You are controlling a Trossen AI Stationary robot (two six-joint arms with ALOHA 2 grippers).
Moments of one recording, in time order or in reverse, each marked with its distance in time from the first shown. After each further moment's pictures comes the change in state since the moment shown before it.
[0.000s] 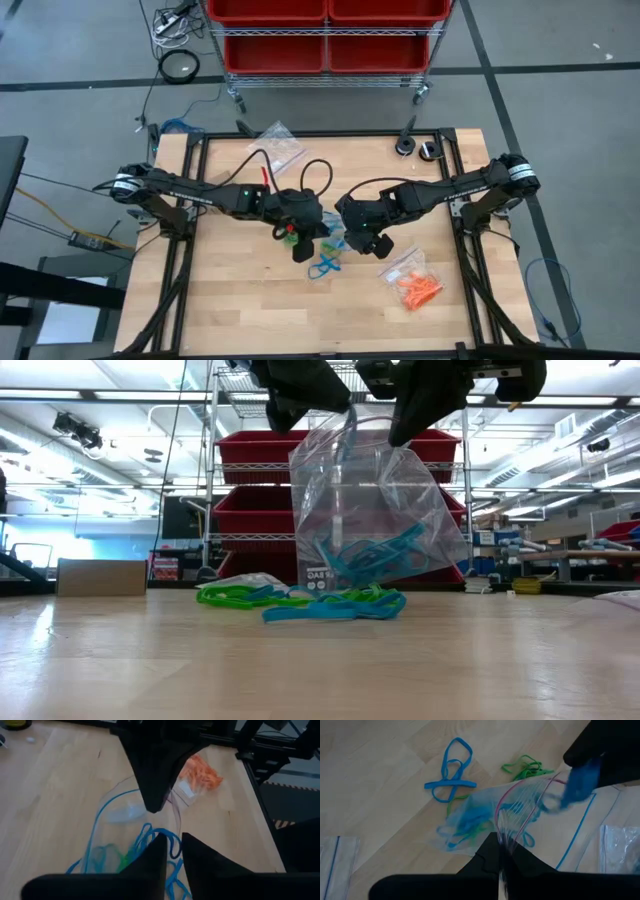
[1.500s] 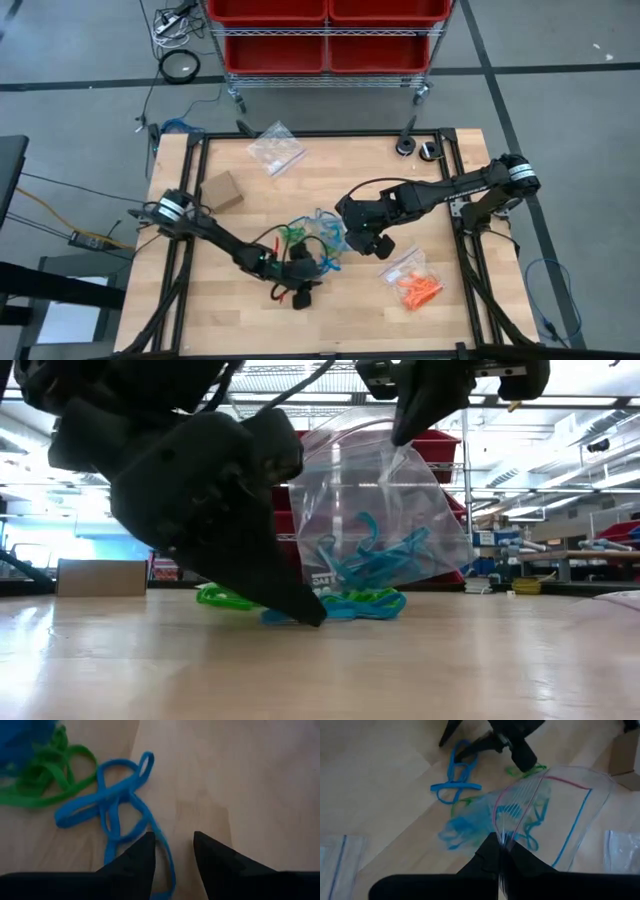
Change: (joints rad) left arm -0.305 0.433 -0.321 0.610 -0.317 -0.263; right arm 0.001 0.000 0.000 -0.004 -0.029 -0.013
